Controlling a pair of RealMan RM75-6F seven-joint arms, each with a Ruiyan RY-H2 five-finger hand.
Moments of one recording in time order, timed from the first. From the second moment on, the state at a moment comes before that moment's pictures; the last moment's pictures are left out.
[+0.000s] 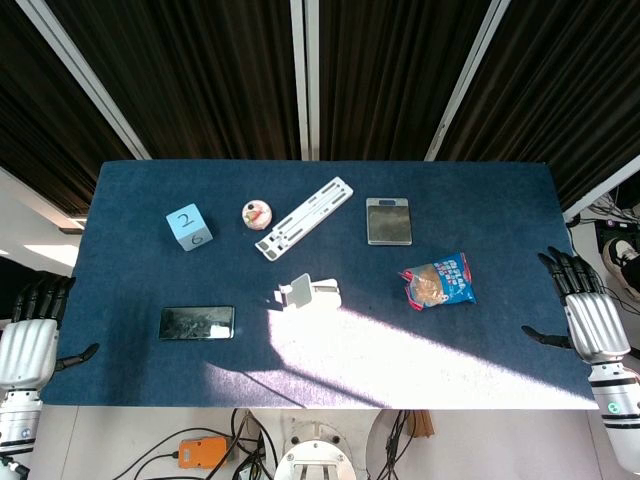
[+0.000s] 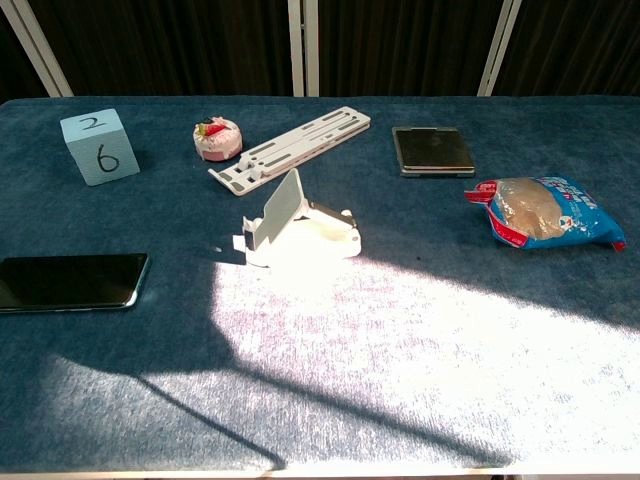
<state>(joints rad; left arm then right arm) -0.04 -1.20 -0.04 -1.61 1.45 1.53 0.17 0.17 -1.07 0.09 -1.61 -1.52 1.41 0.16</state>
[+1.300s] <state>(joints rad) -0.39 -1.45 -0.09 -1.69 1.12 1.03 0.47 0.14 -1.05 0.08 -1.60 -1.54 1.46 0.18</state>
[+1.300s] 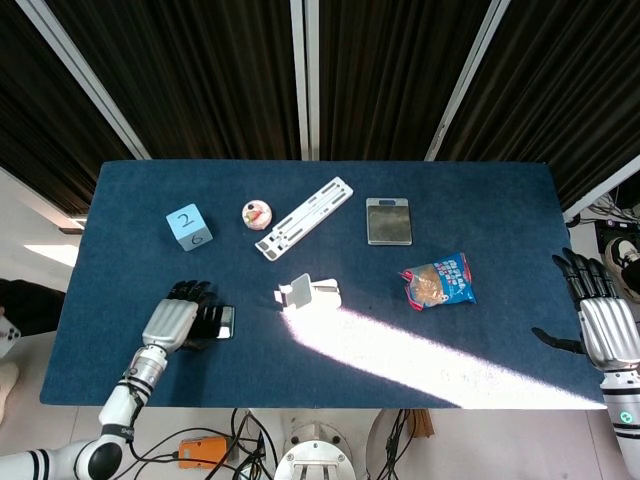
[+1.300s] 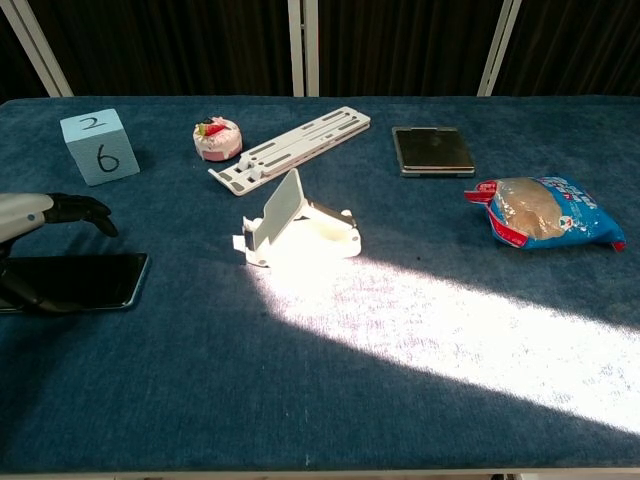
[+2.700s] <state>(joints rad) -0.43 -1.52 -0.06 -1.57 1.15 1.06 0.21 0.14 -1.06 0.08 -1.60 -1.52 1.46 0.18</state>
